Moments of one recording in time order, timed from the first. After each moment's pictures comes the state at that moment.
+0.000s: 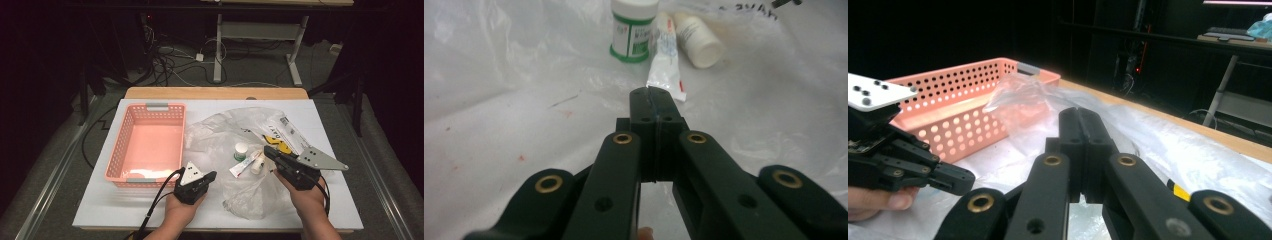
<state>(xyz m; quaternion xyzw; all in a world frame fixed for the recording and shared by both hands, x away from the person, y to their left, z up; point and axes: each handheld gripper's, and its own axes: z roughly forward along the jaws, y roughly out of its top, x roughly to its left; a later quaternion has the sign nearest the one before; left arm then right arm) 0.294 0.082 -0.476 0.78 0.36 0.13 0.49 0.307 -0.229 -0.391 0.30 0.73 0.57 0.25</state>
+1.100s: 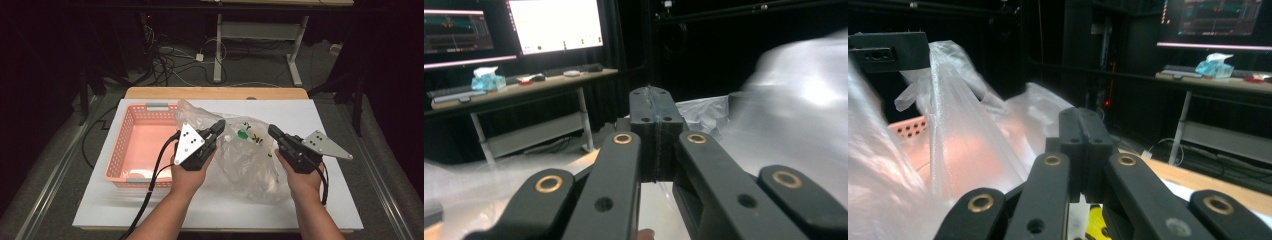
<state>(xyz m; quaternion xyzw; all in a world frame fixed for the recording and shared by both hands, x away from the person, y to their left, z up) 0.321 0.066 -0.348 0.67 0.27 0.29 0.62 0.332 -0.225 -0.367 0.32 0.66 0.60 0.31</state>
